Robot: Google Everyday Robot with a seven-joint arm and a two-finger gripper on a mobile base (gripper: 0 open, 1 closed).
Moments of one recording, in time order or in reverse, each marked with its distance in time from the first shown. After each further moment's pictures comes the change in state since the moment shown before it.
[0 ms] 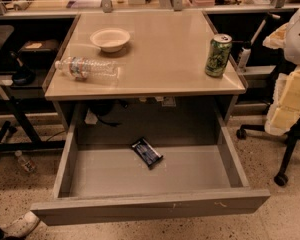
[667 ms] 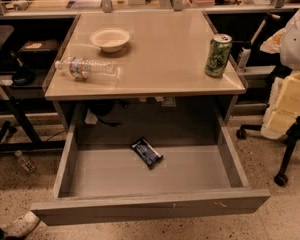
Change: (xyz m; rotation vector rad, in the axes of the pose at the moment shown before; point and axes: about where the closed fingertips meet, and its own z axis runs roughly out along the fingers) arm -0.003 0.004 0.008 -0.017 -0.003 0.008
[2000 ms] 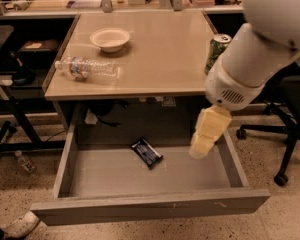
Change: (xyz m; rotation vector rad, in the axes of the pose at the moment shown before) arm -0.072 0.033 0.105 -0.137 -0.066 0.071
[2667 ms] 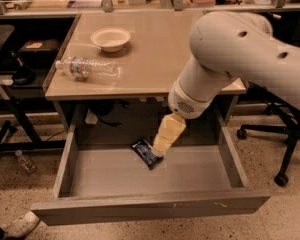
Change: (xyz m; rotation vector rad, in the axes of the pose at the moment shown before) arm -0.049 -0.018 0.084 -0.008 -0.059 0.076
